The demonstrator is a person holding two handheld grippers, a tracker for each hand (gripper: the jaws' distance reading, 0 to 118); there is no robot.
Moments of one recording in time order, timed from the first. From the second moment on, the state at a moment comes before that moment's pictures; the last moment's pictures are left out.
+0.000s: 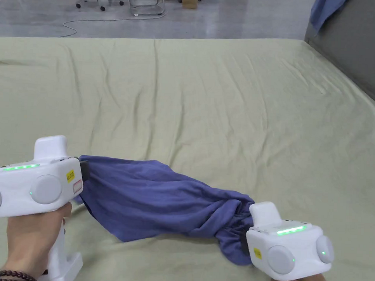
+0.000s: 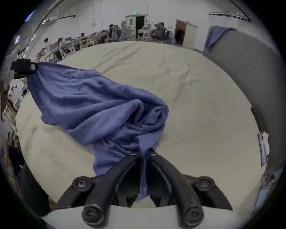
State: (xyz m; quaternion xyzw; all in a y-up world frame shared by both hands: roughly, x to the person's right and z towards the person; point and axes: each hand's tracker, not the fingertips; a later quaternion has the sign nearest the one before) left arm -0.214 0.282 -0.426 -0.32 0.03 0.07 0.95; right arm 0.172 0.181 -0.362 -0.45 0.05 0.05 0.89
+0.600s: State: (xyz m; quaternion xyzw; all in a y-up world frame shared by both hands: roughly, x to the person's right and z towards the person) left arm -0.274 0.562 -0.559 -0.12 0.11 -0.01 0.99; right arm 0.229 0.567 -0.509 -0.13 0.00 0.11 0.99
